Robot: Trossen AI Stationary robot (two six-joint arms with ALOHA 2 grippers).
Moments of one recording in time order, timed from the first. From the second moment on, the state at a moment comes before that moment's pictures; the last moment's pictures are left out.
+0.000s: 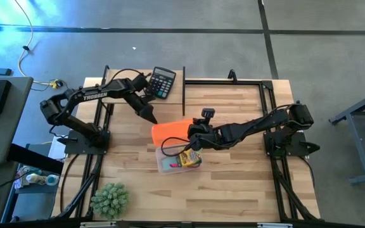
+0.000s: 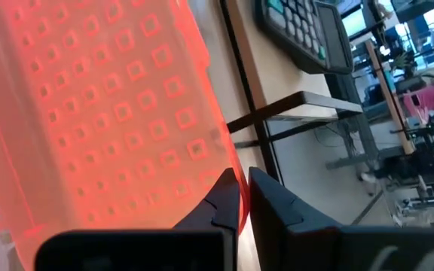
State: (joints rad) left arm 0.80 1.44 0.89 -0.69 0.94 -0.26; right arm 0.20 1.72 1.28 -0.50 0.91 -0.10
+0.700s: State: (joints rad) left arm 0.65 1.44 0.89 -0.59 0.91 -0.36; right arm 0.21 1.72 1.28 -0.50 0.85 -0.05
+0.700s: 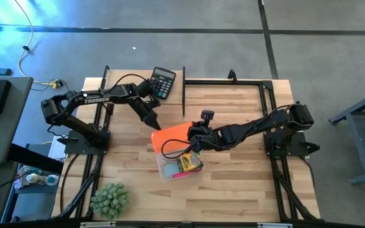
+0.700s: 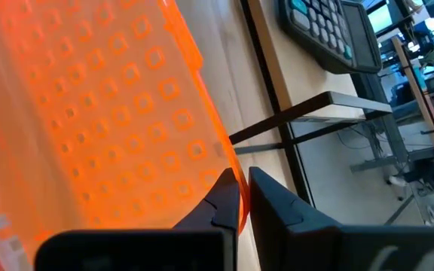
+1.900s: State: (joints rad) left arm 0.57 1.44 0.89 -0.57 0.78 -0.34; right arm 0.21 1.72 1.35 -0.54 0.59 0.15
